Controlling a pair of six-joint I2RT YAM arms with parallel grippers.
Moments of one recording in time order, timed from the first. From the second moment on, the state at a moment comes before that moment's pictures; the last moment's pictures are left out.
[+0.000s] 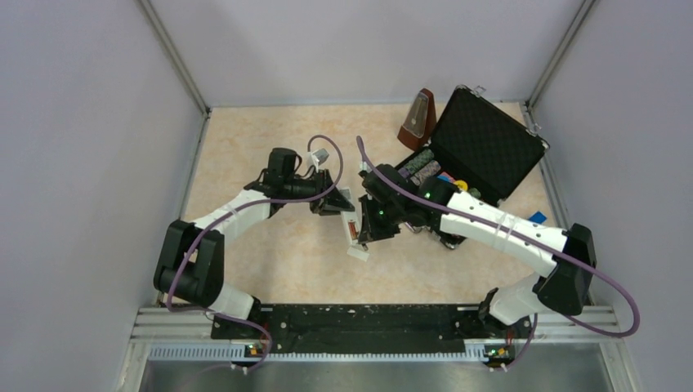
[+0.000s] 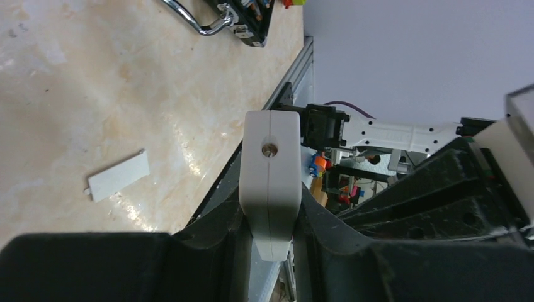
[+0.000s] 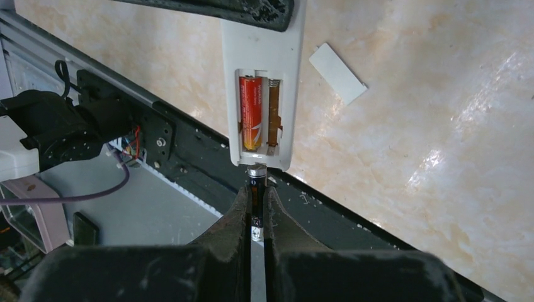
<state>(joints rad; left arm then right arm) -0.33 1.49 0.88 -0.08 1.03 -0.79 1.00 1.44 1.33 -0.84 -0.06 0.74</state>
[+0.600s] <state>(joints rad) -0.35 1.52 0.86 0.01 1.09 -0.84 0.98 1.48 1.36 -0.89 -0.11 0.76</state>
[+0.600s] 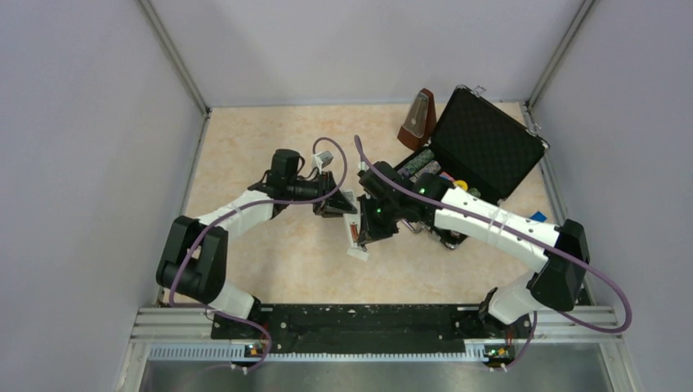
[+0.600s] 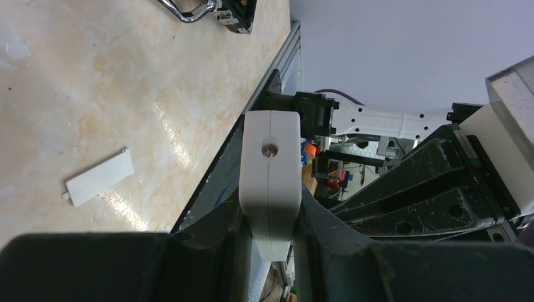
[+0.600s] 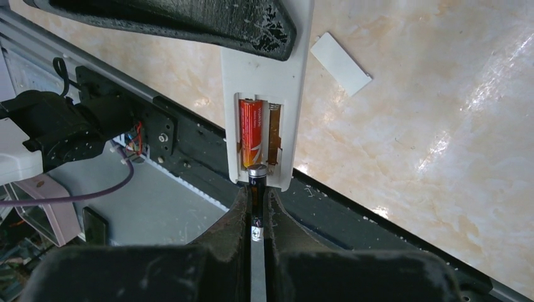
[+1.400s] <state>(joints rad) -0.35 1.54 0.83 0.00 1.11 -0.82 0.97 1.55 1.38 -0.87 -0.07 0.77</state>
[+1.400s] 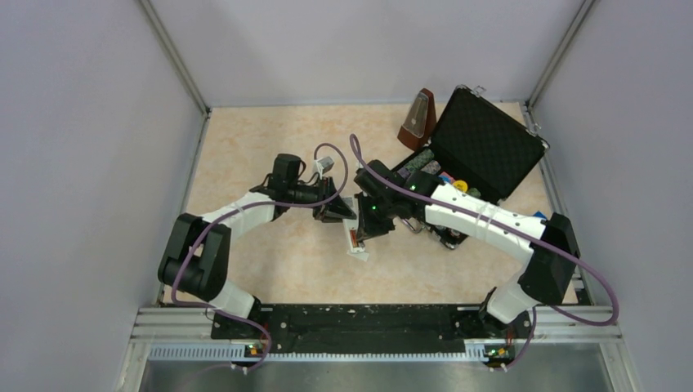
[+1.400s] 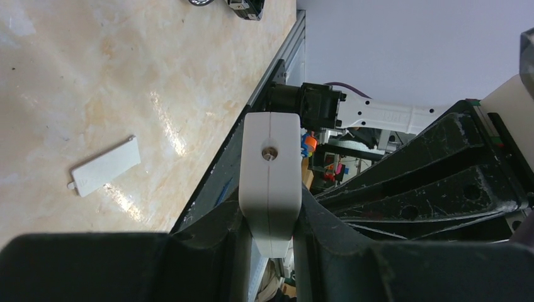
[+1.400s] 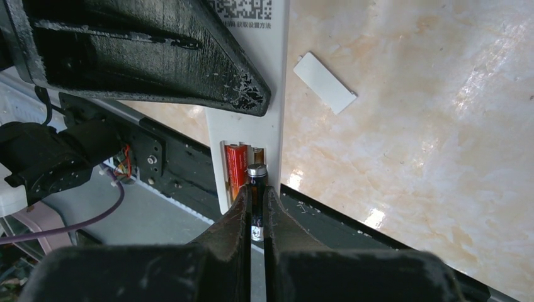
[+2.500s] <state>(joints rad) -0.35 1.59 0.82 0.09 1.11 -0.92 0.96 1.57 1.38 -0.85 -0.05 0.81</state>
